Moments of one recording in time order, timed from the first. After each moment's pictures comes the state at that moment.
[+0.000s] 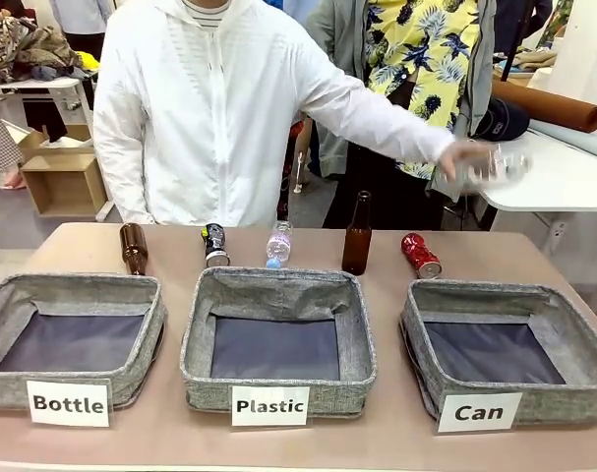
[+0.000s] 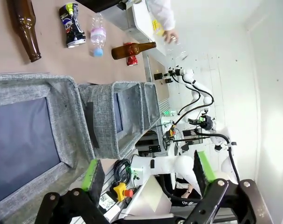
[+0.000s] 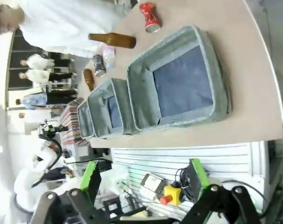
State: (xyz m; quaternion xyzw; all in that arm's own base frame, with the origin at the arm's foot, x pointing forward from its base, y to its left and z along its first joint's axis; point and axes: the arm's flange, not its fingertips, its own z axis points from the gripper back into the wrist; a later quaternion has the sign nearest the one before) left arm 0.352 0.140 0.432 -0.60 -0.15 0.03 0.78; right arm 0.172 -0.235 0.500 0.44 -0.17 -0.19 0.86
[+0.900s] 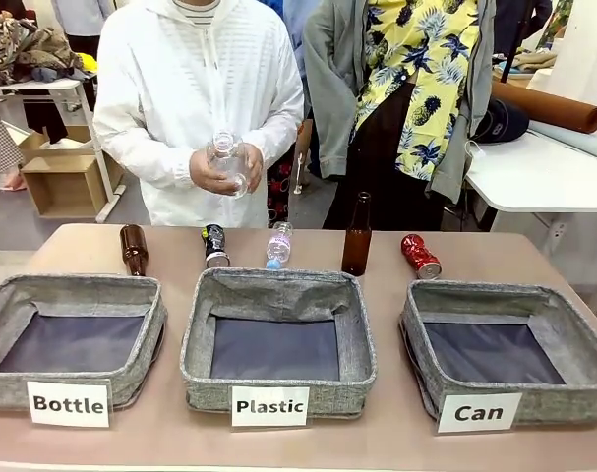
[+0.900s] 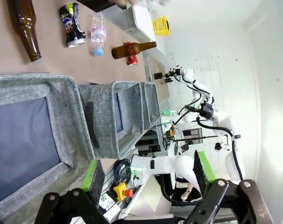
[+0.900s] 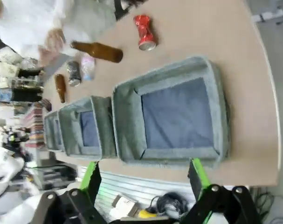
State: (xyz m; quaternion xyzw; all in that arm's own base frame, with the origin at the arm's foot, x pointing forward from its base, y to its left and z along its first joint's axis) left arm 0.353 0.141 0.431 -0.60 -0.15 0.03 0.78; right arm 0.280 -0.139 0.511 0.32 -0.19 -0.12 0.92
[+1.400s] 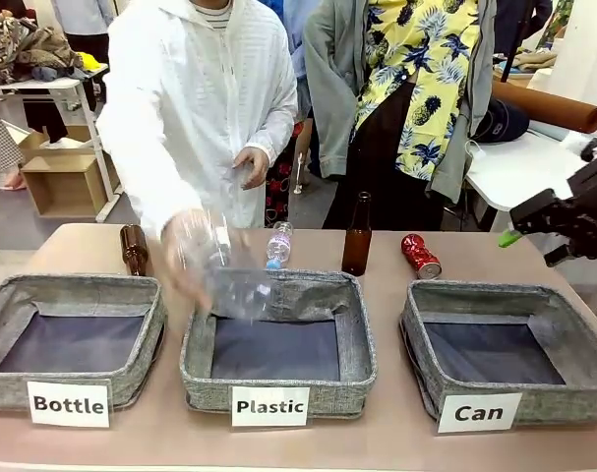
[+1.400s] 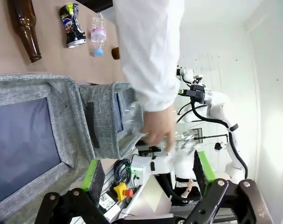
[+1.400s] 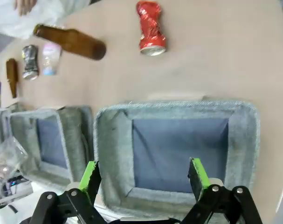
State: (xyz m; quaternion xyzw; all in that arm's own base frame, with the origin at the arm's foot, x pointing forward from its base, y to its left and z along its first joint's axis) left arm 0.353 0.141 0.432 -0.60 -0.15 0.03 0.78; right arm 0.397 -0.016 0.467 0.19 -0.16 -0.06 0.97
